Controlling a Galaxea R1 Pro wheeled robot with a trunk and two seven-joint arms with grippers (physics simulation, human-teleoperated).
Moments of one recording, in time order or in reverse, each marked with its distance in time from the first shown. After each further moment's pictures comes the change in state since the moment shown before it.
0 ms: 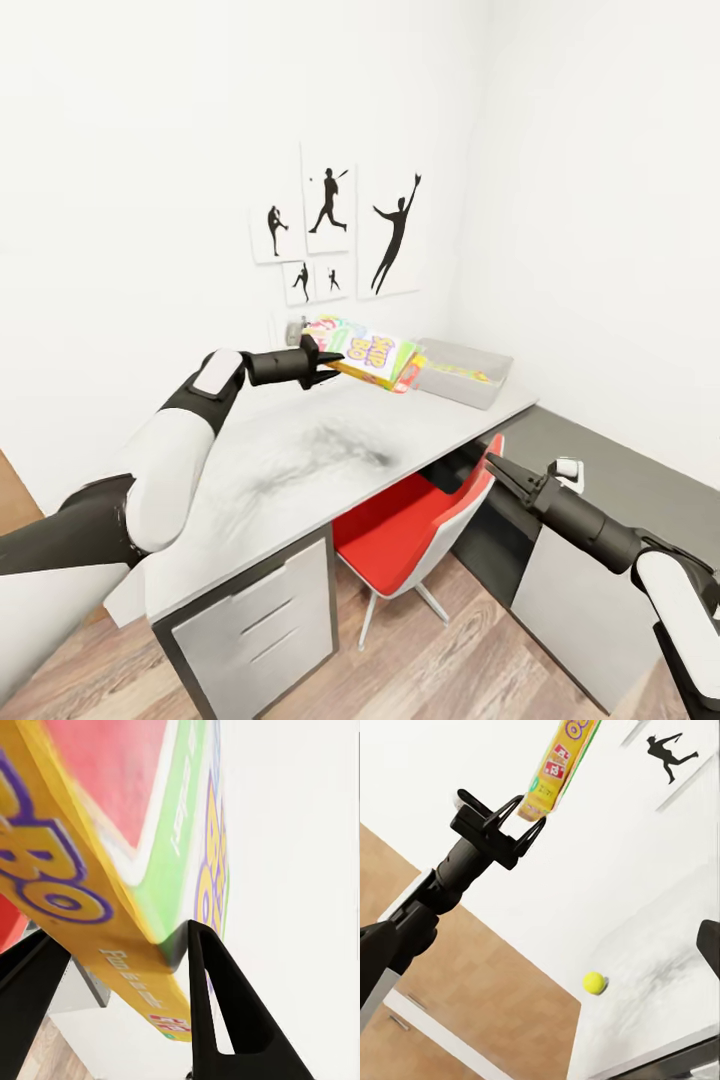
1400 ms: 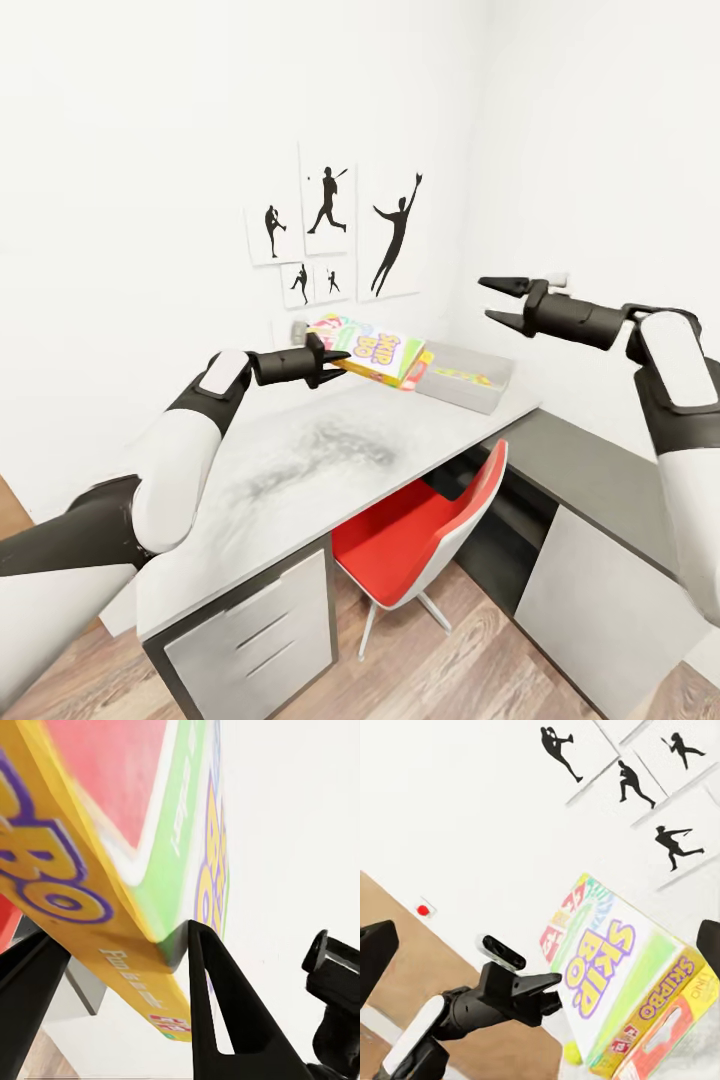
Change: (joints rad) left arm 0.001 -0.025 0.020 -0.004 0.002 -0.004 0.004; right arm -0.865 -0.109 0.216 0.413 -0.244 0.262 -0.435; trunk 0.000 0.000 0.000
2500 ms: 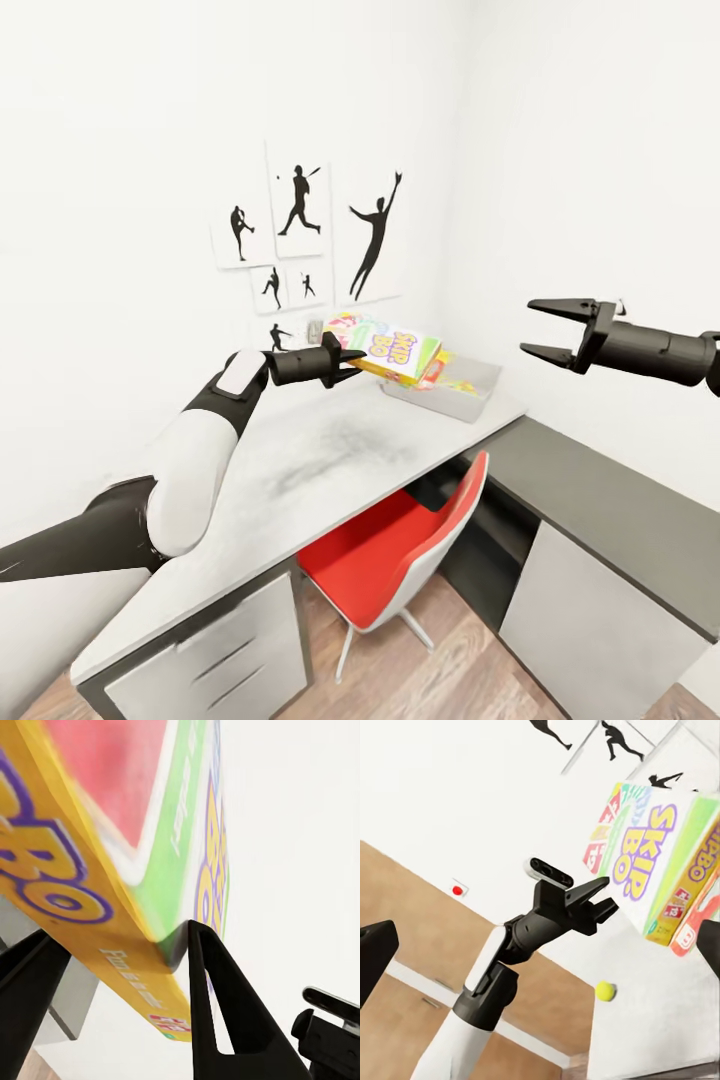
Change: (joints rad) left arm -0.001 -0.056 -0.001 0.000 -0.005 -0.034 0.006; right arm 0.190 -0.326 0.124 -0.277 -0.842 -0.016 -0.409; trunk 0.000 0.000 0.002
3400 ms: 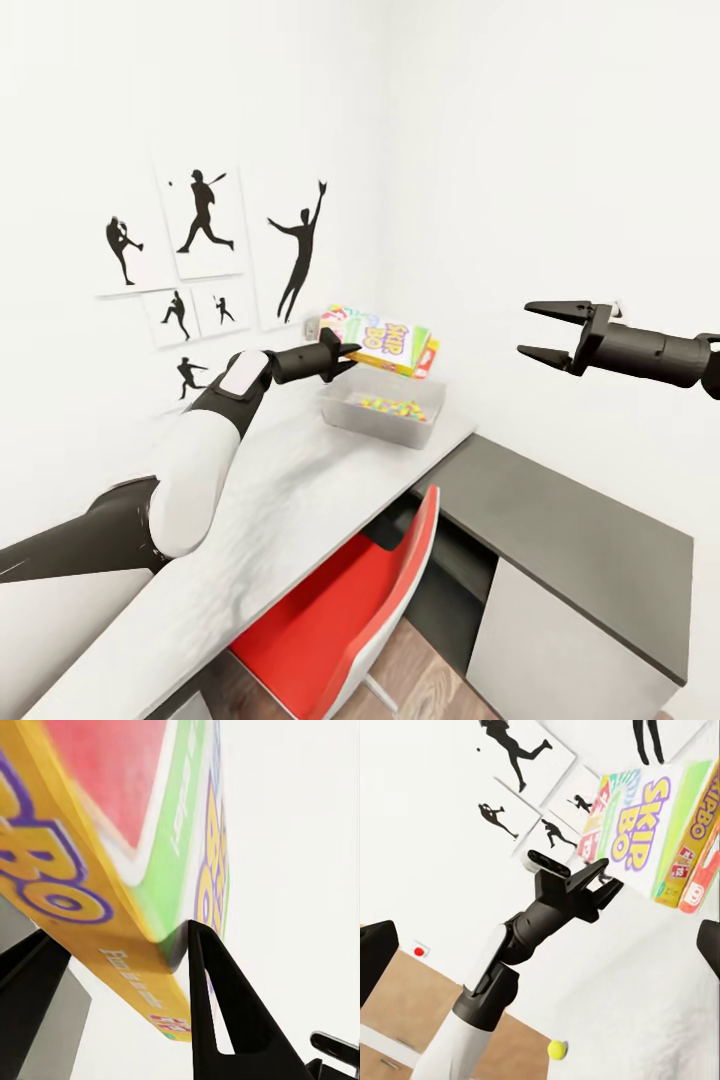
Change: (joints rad) left arm 0.000 -0.008 0.003 0.007 0.000 -0.135 0.004; right arm 0.003 0.009 0.003 0.002 0.002 0.000 -0.002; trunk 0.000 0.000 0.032
